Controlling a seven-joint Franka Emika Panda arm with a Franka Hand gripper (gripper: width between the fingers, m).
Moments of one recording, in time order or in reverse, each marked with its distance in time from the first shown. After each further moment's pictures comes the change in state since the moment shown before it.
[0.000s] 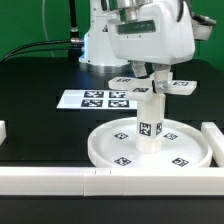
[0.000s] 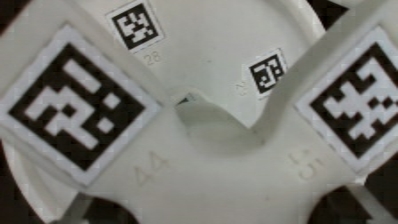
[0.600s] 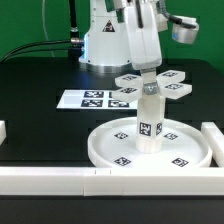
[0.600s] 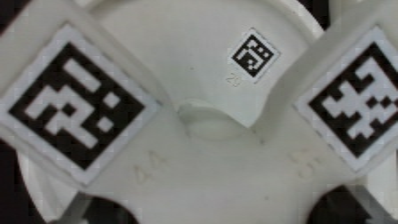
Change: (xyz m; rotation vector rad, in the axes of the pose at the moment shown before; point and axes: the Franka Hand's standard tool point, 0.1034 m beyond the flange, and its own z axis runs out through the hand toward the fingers) arm 0.001 0.000 0.000 0.010 -0.021 0.325
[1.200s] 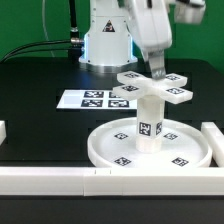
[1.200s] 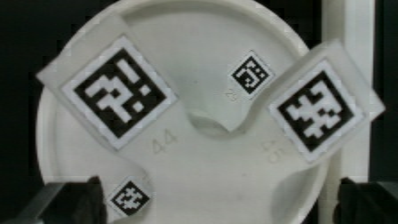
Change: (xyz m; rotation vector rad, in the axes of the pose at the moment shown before) arm -0.019 -0.006 -0.039 -0.016 -0.063 -0.104
